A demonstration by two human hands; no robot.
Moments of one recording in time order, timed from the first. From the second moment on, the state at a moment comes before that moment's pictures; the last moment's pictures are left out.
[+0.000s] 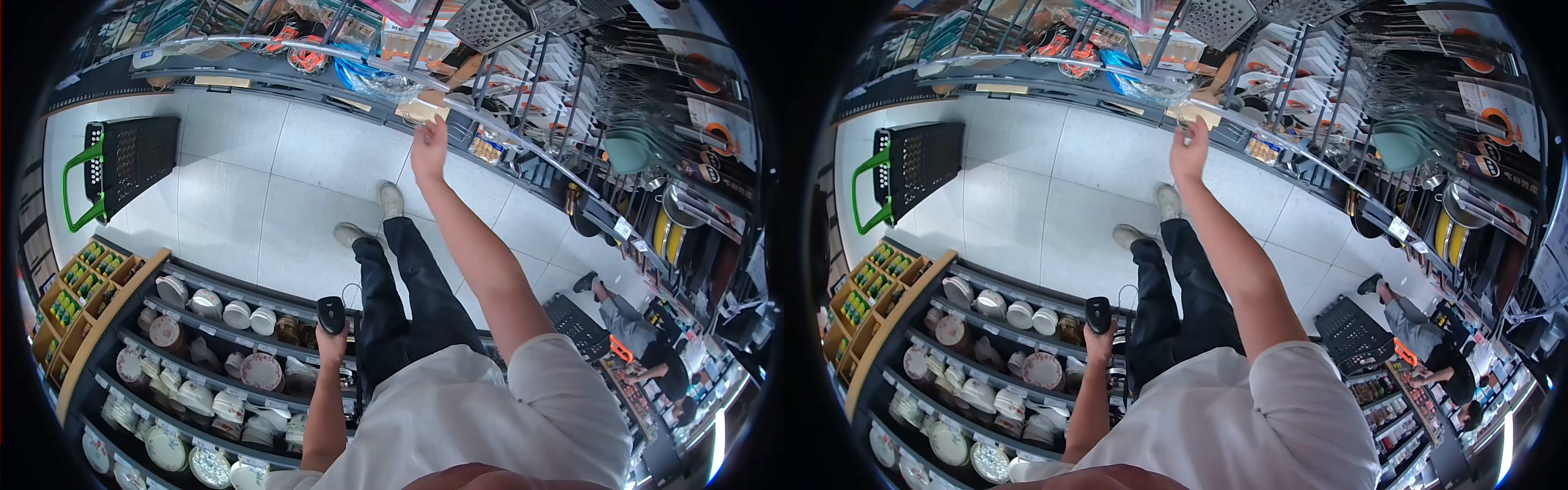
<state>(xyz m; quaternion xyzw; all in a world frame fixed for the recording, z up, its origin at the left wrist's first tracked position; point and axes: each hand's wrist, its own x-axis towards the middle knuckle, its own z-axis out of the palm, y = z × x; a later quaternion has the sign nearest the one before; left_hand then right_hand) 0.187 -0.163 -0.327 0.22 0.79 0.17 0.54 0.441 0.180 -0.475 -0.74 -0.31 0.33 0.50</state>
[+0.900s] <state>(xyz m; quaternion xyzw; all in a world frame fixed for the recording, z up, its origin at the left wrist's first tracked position) 0.176 -0.177 -0.322 0.22 0.79 0.13 0.56 0.606 0.255 -0.460 -0.69 -0.41 0.23 0.55</state>
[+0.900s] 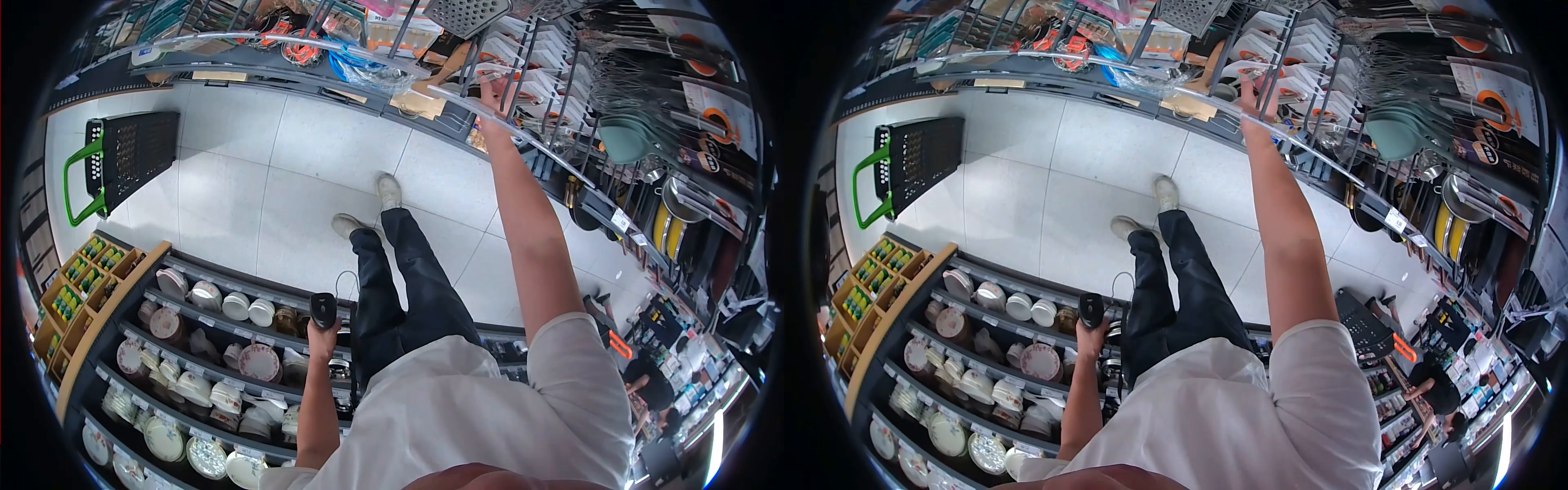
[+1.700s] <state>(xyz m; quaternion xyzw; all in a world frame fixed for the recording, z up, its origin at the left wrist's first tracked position) 0.185 -0.167 -0.315 0.19 0.79 0.08 0.58 0.618 0.237 -0.455 -0.76 -0.45 0.20 0.42</state>
